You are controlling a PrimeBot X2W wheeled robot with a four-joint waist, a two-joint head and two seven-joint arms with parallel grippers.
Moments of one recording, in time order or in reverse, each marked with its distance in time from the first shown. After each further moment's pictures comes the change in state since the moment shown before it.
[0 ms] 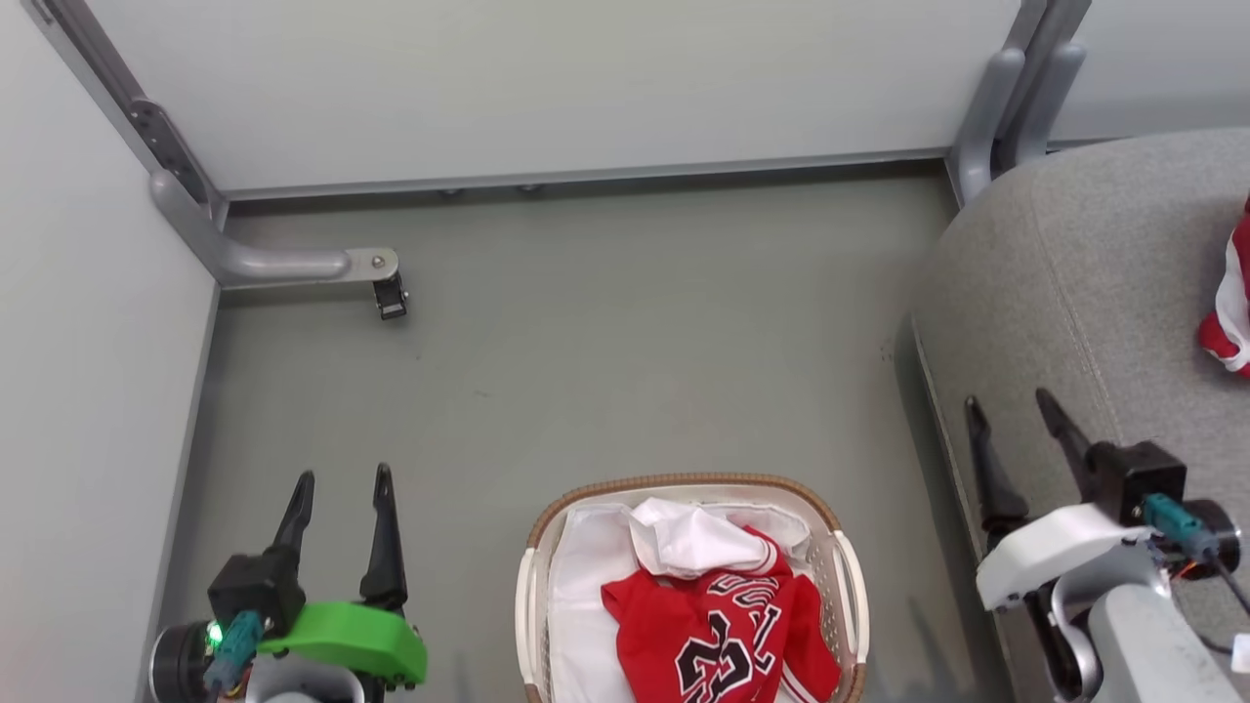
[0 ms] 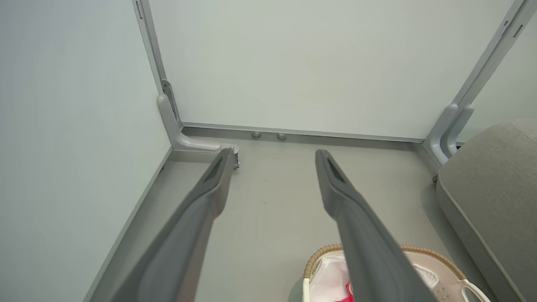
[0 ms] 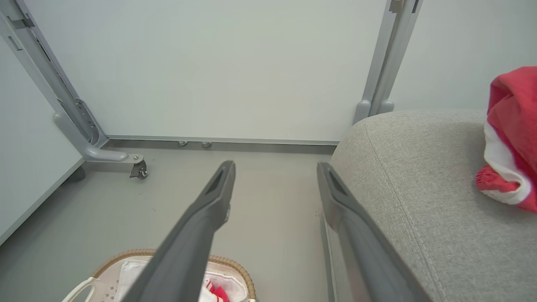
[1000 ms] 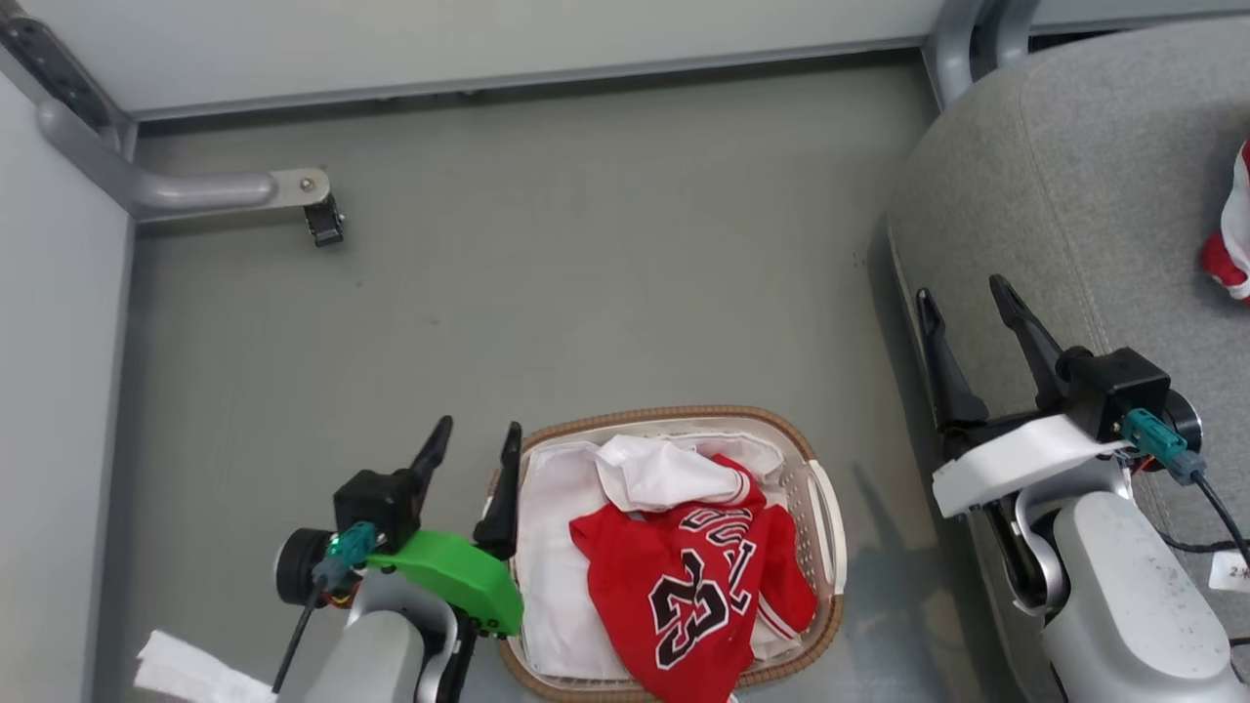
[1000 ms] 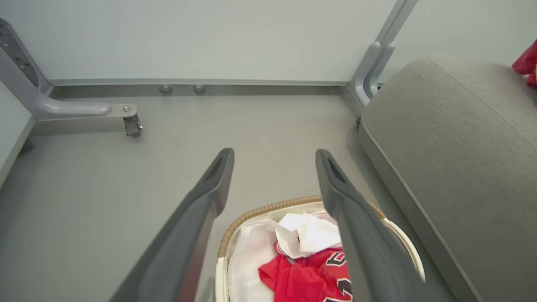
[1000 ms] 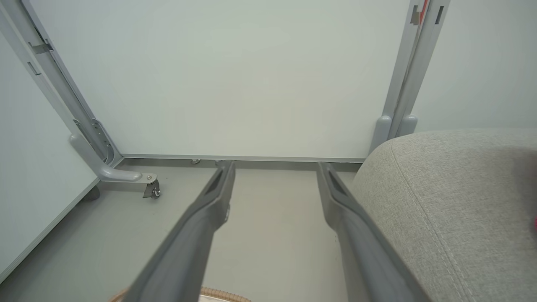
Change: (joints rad) left arm -0.187 -0.001 -0.230 0.189 -0.119 -0.067 0.000; right arm -0.119 0.017 0.080 -0.088 0.042 0.000 0.000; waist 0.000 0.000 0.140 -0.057
